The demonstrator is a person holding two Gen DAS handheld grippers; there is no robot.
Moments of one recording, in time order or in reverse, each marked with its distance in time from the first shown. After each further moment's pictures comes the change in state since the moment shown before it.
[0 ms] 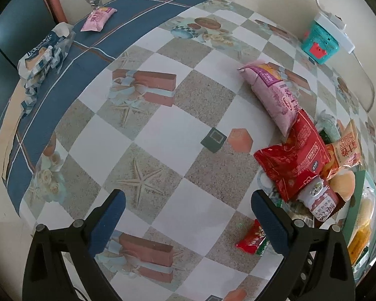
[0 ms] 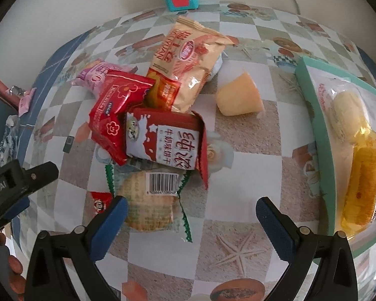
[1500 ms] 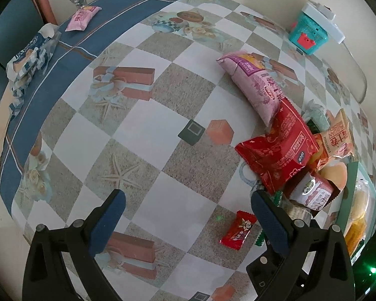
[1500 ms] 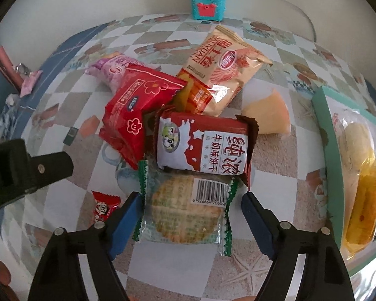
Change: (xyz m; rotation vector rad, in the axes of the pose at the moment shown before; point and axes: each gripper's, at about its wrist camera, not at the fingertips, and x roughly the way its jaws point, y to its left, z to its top) left arm 0.007 -0.019 0.001 0.031 0.029 -0.039; right arm 0.024 0.034 0.005 -0.137 -0.081 -0.061
